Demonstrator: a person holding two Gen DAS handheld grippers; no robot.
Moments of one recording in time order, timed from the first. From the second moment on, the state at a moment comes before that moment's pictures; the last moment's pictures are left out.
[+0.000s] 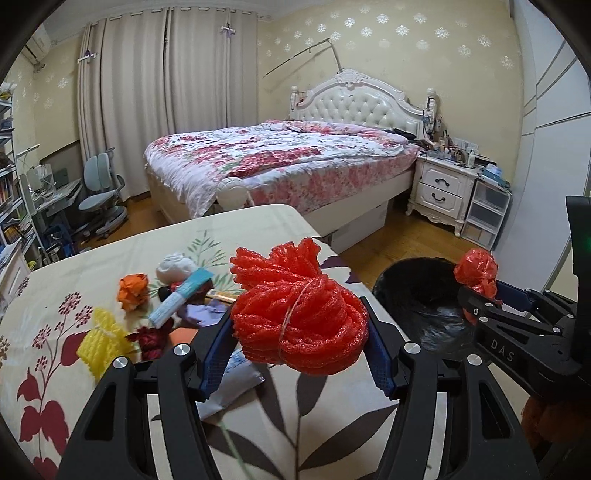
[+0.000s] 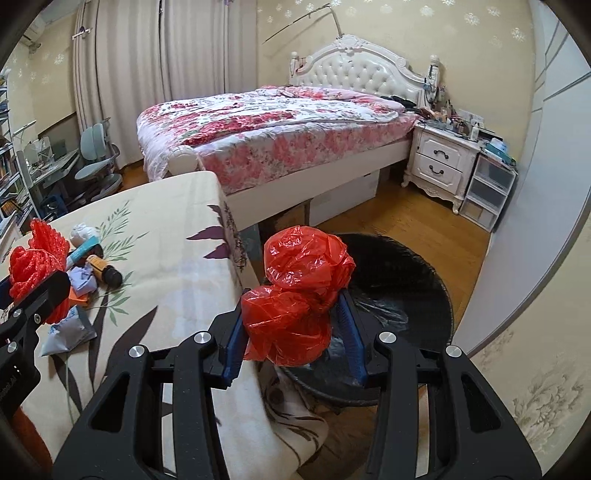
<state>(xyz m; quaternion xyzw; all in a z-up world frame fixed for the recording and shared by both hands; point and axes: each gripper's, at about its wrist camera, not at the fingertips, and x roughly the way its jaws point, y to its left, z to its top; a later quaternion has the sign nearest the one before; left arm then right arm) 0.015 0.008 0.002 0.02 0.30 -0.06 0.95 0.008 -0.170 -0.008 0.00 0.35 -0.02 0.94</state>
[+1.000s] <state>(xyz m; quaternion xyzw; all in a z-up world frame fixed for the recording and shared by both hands) 0.121 -0.120 -0.053 0.09 0.35 -0.13 0.92 0.069 -0.271 -0.063 0.04 0.38 -0.11 0.92</state>
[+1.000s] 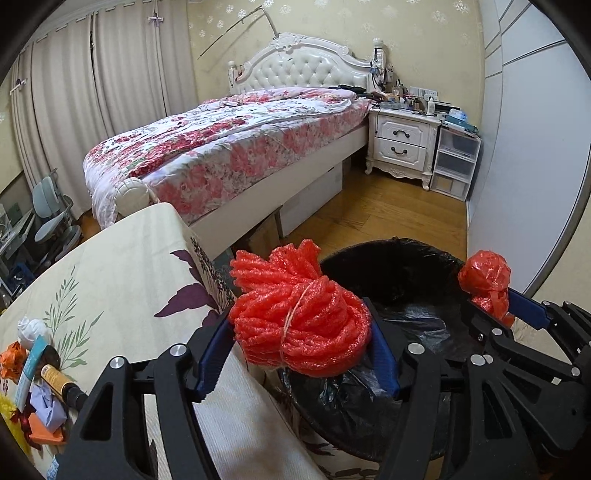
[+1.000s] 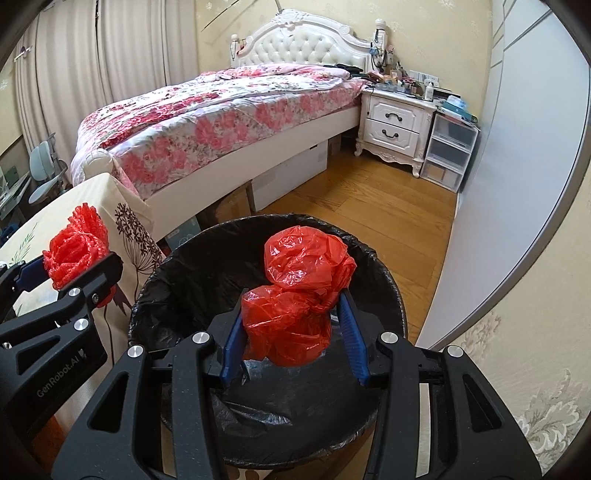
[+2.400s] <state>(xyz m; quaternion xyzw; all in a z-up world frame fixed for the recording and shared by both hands) 0.035 0.057 -0.007 0.06 0.32 0.04 0.94 0.003 -0.128 -0.024 0.01 0.38 0.01 0.93</state>
